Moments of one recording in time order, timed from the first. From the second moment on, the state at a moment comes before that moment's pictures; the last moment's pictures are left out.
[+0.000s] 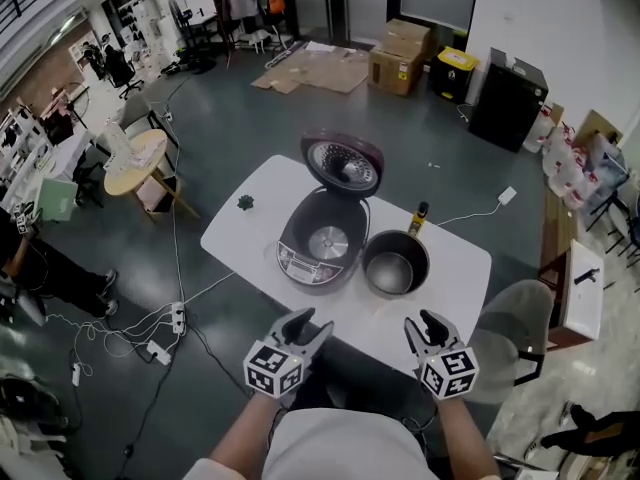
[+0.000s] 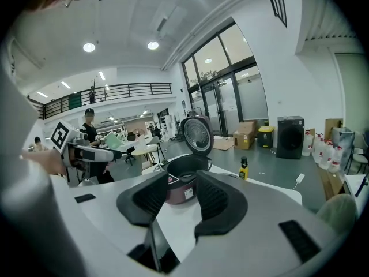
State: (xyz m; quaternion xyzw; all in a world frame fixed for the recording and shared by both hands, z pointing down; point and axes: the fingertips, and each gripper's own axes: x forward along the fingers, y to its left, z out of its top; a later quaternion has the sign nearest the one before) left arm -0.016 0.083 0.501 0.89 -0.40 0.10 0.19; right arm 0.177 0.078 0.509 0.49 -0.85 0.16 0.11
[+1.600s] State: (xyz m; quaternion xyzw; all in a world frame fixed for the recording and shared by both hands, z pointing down) left arm -0.023 -0.121 0.567 0.93 -0.21 0.19 0.22; right arm 0.149 -0.081 0.558 0.62 -0.74 0.21 0.15
